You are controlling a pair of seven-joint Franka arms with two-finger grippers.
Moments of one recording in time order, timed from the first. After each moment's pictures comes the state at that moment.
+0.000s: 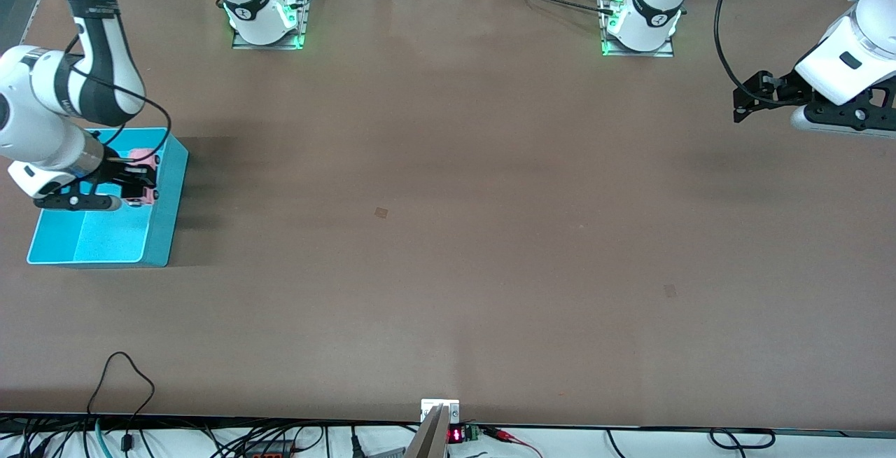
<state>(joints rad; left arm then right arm) -0.05 -0.09 -0.02 -1.75 0.03 1.62 0.04 0.10 0.20 -0.33 -2.10 -0.09 2.23 -0.17</state>
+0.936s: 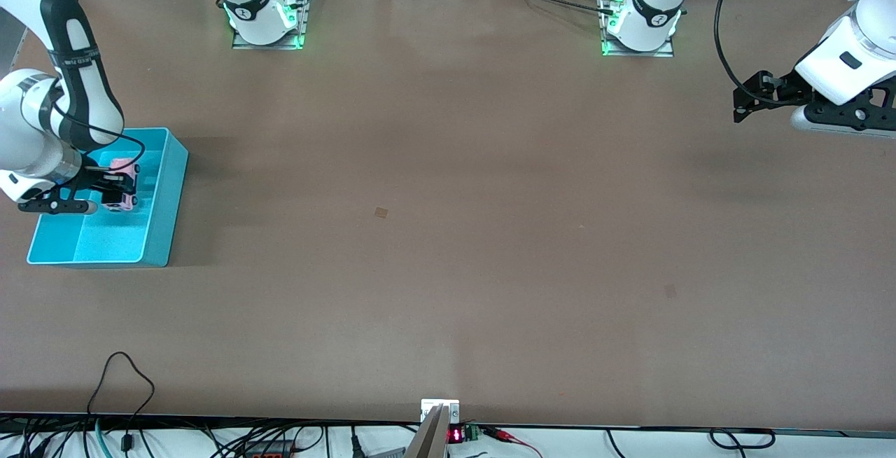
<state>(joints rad) -0.05 -0.09 -0.02 -1.75 0.03 1.62 0.04 -0.07 0.40 -0.33 -2.10 0.01 2.45 -0.40</state>
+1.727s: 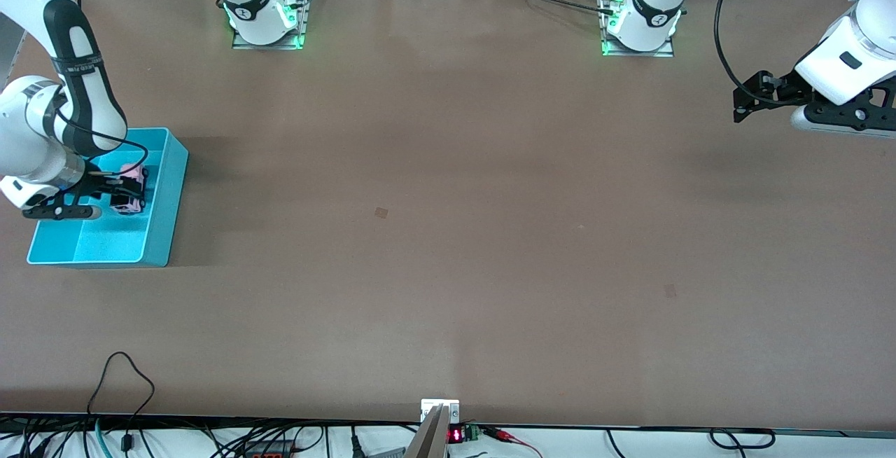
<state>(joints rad) -0.05 -0.09 -0.02 -1.75 0.03 1.62 0.04 -0.05 0.38 -0.31 -2.06 0.02 2.45 -0.42</state>
